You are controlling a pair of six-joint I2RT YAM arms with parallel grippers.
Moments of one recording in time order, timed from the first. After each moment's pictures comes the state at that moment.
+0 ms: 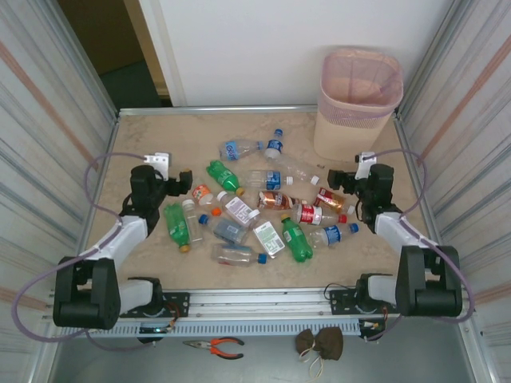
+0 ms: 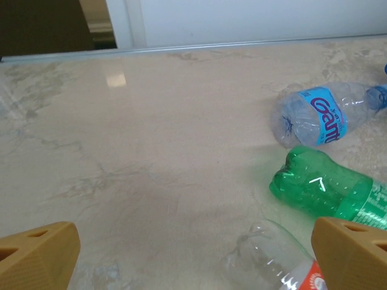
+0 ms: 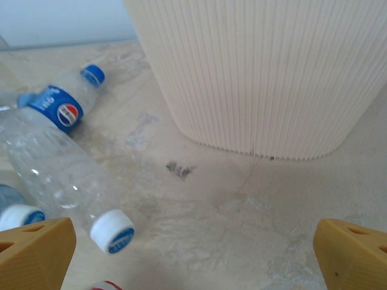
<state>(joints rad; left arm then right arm) -0.08 1.19 0.56 0.19 0.03 0.01 -0.01 1.23 0.53 0.26 -0.17 0.08</state>
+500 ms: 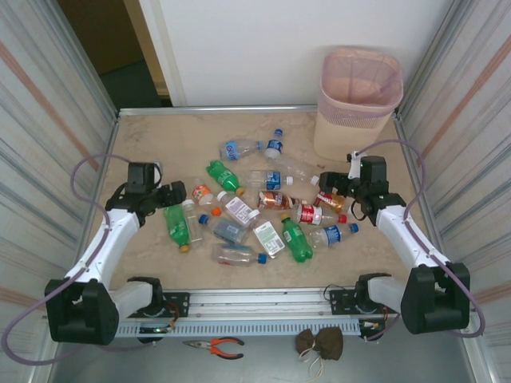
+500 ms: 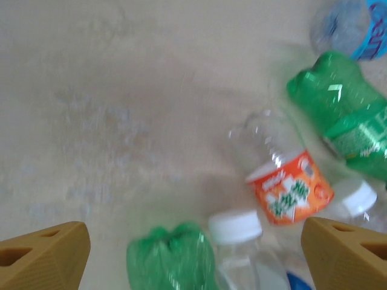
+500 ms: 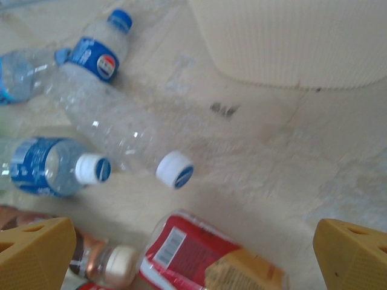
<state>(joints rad) -0.09 1.10 0.79 -0.61 0.00 -0.28 0.11 1.15 0.71 -0.26 -0.17 0.20</state>
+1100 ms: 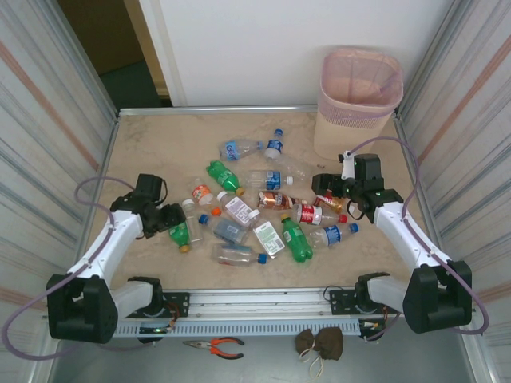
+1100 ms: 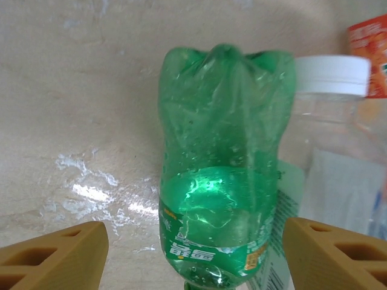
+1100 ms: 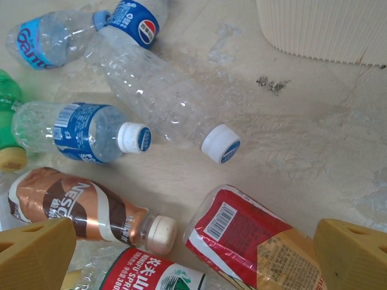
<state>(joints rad) -0.11 1.12 0.72 -0.85 0.01 -0.51 0.16 1.16 0.76 -0.34 -0.21 0.20</state>
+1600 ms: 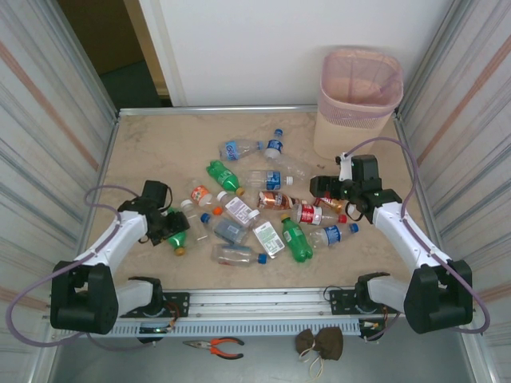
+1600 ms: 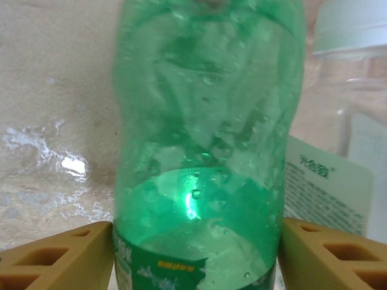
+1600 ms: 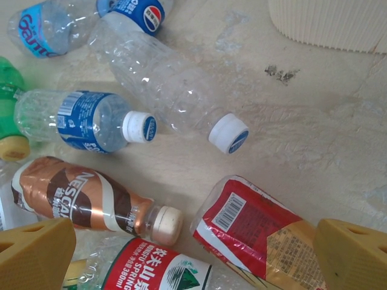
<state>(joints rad) -0.13 1.18 0.64 -0.78 0.06 -0.56 0.19 1.16 0.76 -0.36 -0.21 0.20</state>
